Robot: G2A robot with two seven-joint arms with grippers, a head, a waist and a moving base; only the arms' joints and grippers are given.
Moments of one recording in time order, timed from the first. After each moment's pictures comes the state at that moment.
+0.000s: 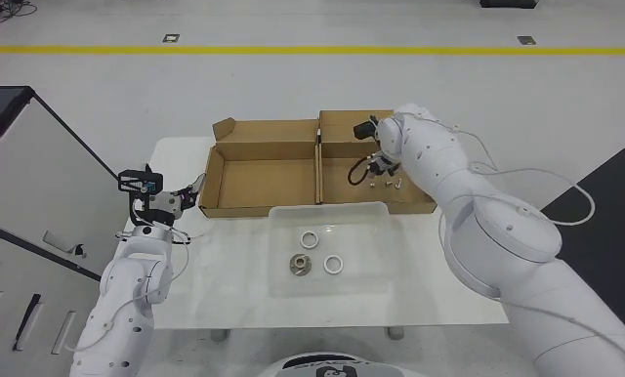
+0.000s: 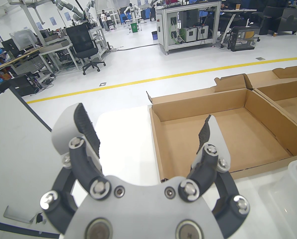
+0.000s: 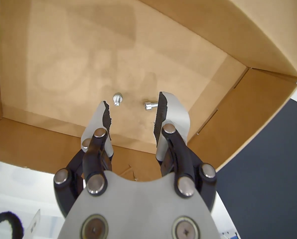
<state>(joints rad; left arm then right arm) 1.73 -1.15 -1.60 -1.80 1.33 0.00 0.00 -0.31 -1.57 0.30 -0.19 -0.47 -0.16 1.05</state>
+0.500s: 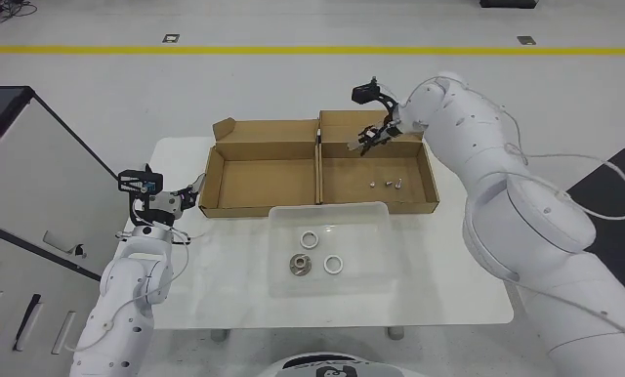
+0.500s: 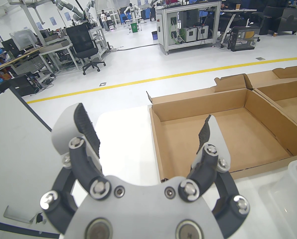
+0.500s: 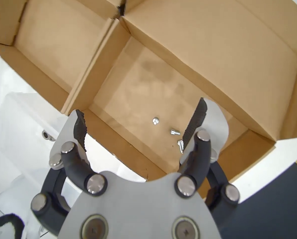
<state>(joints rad) 1.73 -1.15 -1.60 -1.80 1.33 0.00 0.00 -0.22 -1.50 0.46 -0.16 -0.23 -0.62 1.01</state>
